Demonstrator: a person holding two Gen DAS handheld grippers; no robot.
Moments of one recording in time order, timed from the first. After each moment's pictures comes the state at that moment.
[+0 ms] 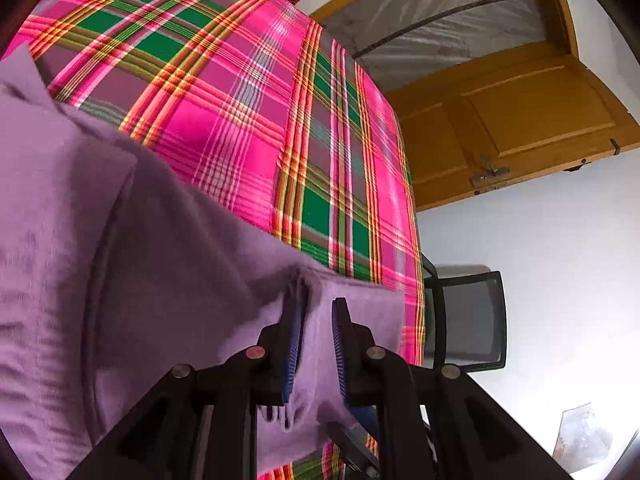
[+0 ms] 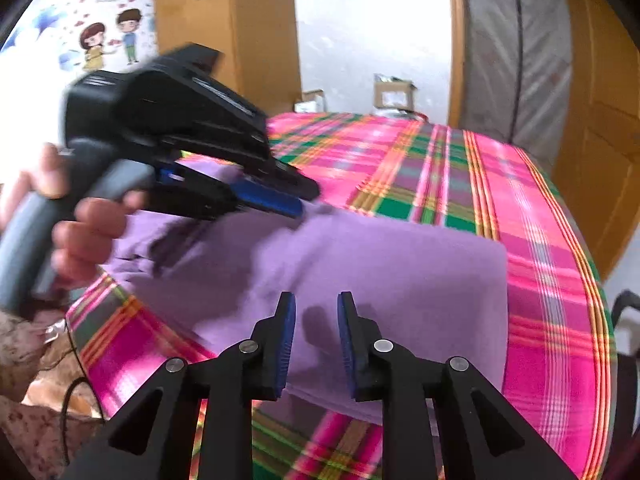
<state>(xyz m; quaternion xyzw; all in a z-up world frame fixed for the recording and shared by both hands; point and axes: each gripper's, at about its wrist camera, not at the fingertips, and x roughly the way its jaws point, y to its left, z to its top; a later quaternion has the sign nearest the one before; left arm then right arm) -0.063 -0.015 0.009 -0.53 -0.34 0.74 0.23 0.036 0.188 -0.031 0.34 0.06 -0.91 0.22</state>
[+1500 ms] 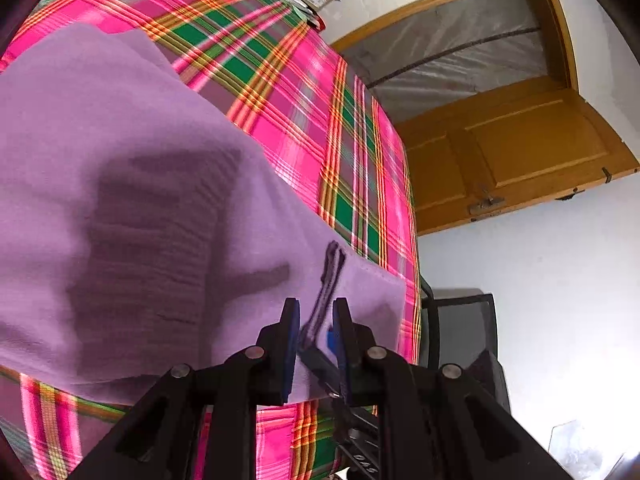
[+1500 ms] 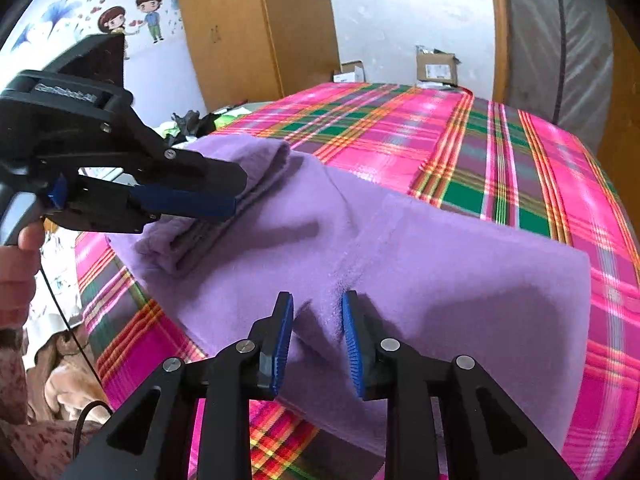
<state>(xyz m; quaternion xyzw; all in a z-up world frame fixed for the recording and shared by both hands) -0.001 -0.081 0.026 -0.49 -0.38 0.76 0.19 0.009 0.142 -0.038 0.37 0.06 -0.88 0.30</state>
